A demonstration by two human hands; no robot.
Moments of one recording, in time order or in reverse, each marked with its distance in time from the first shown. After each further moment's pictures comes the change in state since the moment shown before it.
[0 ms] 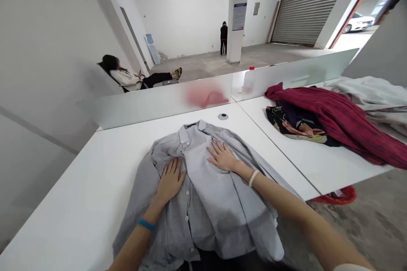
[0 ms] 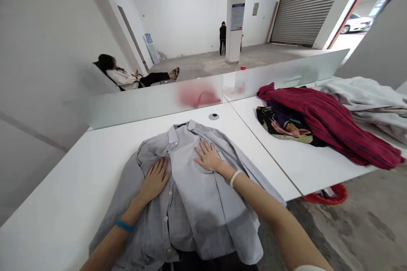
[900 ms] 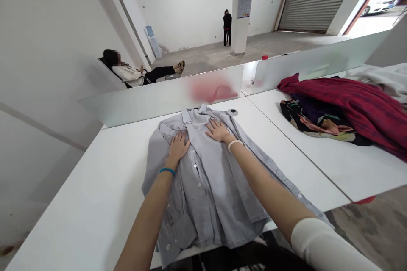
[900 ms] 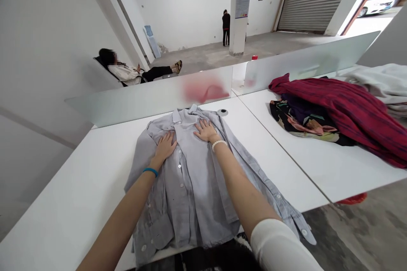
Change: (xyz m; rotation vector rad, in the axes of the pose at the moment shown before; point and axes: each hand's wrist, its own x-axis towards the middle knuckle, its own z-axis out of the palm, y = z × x) left_hand 0.137 -0.053 0.024 -0.049 -0.049 -0.108; right_hand 0.148 0.040 0.022 0.055 -0.088 0.131
